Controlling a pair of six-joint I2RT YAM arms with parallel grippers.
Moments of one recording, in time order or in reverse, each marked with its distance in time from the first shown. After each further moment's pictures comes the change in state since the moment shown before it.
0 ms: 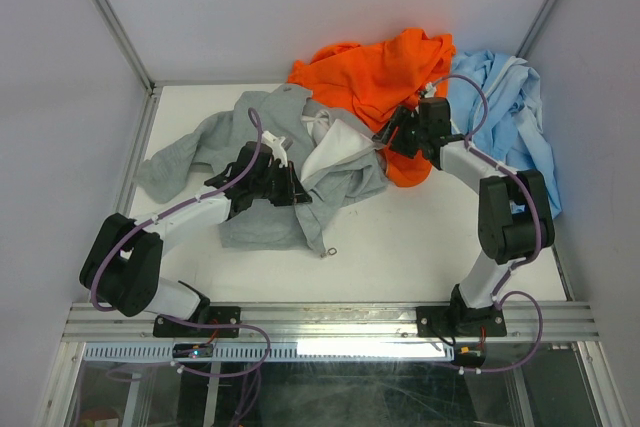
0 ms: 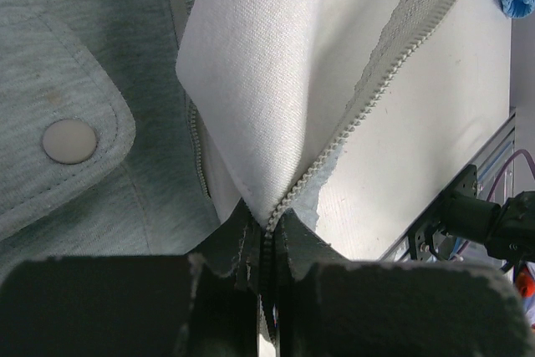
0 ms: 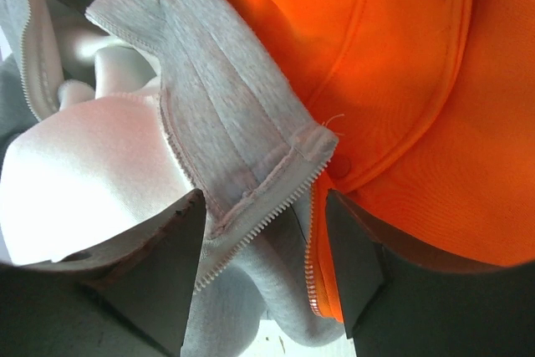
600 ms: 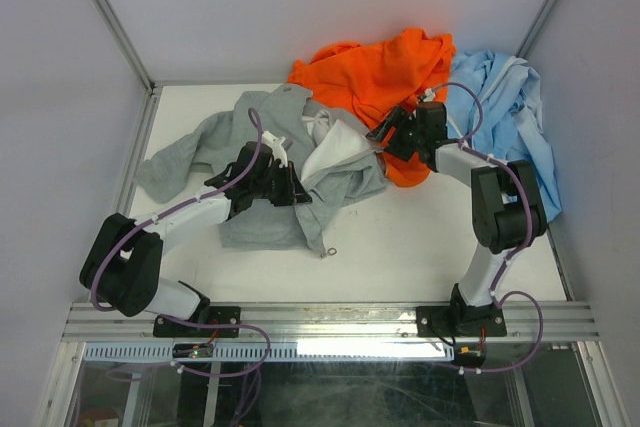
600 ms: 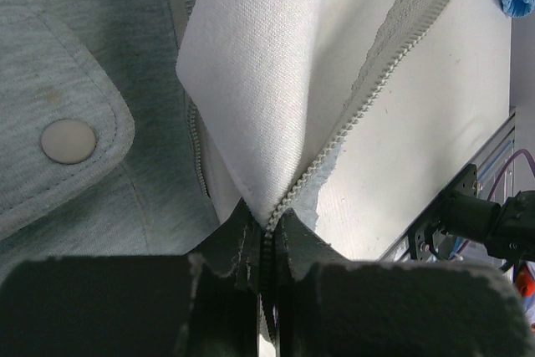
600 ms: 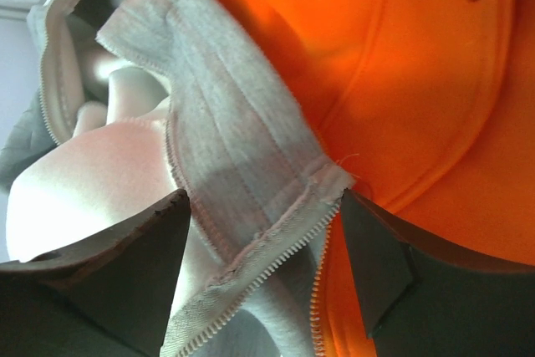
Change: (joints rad) left arm 0.000 0.000 0.000 -0.001 0.000 0.000; right arm -0.006 0.082 -0.032 0.162 -0.051 0.116
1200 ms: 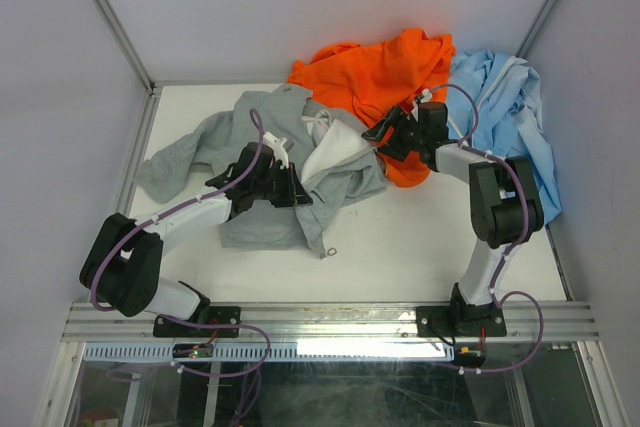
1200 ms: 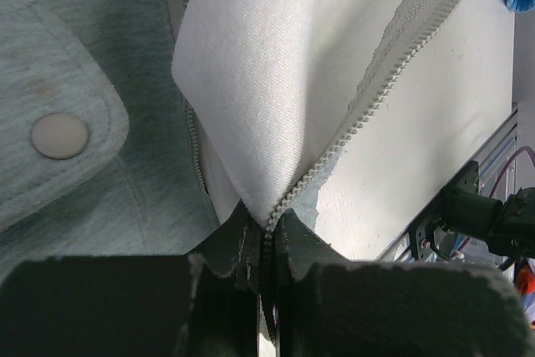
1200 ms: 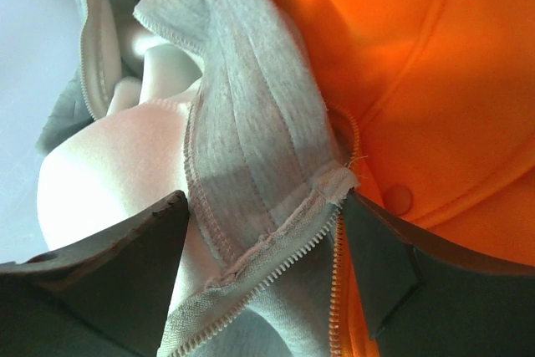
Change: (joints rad) left arm -0.013 0.000 0.000 -0.008 -0.003 0.000; right arm -0.011 0.043 0.003 0.076 -0.179 0.043
